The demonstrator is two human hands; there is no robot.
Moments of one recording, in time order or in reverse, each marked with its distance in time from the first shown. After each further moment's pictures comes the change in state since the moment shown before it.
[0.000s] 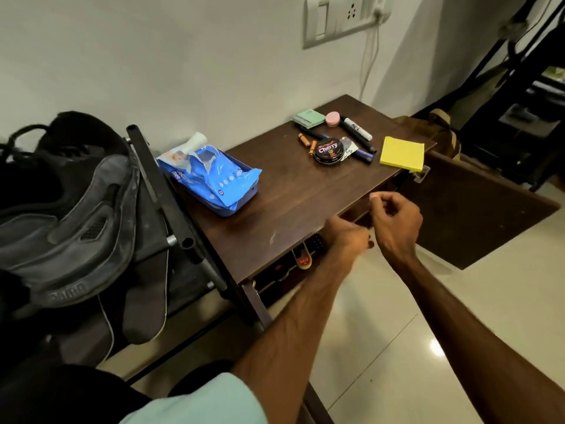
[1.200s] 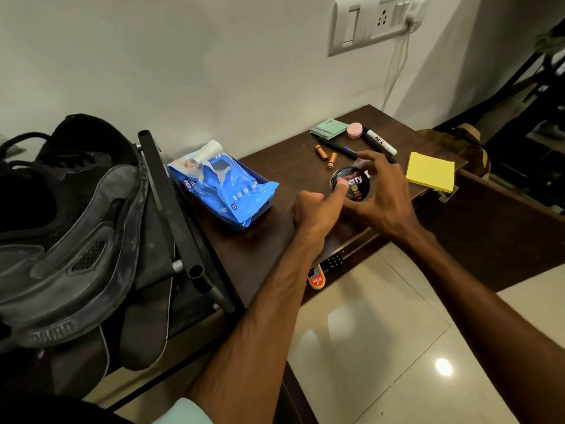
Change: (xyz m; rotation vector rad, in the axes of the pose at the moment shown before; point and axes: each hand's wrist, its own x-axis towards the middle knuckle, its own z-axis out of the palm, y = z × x) left_hand 0.039 0.067 -0.074 0.070 0.170 0.209; right_hand 0.070 -0.044 0.052 -0.255 -0.382 -0.414
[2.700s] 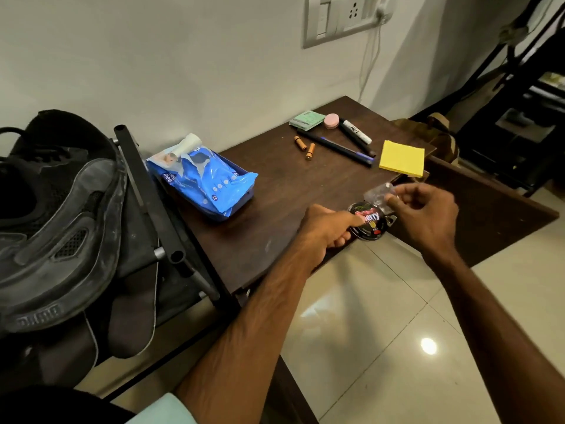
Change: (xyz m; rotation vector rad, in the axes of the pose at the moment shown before) left_hand -0.044 -0.015 0.021 0.025 -0.346 -0.144; right_hand -0.074 0.022 -0.067 0.142 0.250 0.420
